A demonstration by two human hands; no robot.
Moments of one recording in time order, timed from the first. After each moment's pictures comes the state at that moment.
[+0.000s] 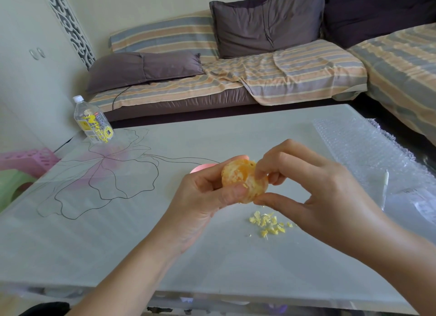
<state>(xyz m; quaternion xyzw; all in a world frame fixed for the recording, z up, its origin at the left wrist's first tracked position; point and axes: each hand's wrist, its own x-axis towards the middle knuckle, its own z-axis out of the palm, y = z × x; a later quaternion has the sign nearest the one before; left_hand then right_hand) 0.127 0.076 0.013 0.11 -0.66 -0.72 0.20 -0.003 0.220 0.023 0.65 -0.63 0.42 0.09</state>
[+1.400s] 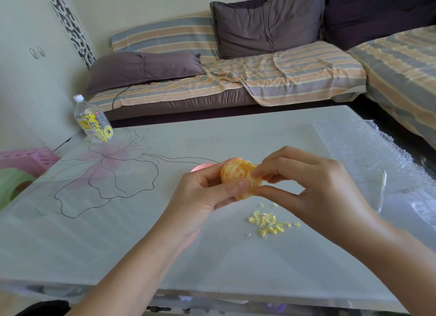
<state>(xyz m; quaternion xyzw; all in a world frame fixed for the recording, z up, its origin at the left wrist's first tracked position) 0.124 0.078 0.014 0.20 -0.64 -0.71 0.21 -0.008 0.212 0.014 0.62 -0.64 0.45 0.09</state>
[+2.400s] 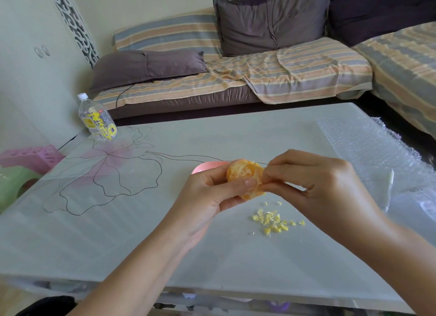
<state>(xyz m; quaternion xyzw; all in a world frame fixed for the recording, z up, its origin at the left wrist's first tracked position) 0.123 0.083 0.020 0.21 -0.61 -0.74 0.19 -0.010 0.210 0.008 0.62 -0.64 0.42 0.16</state>
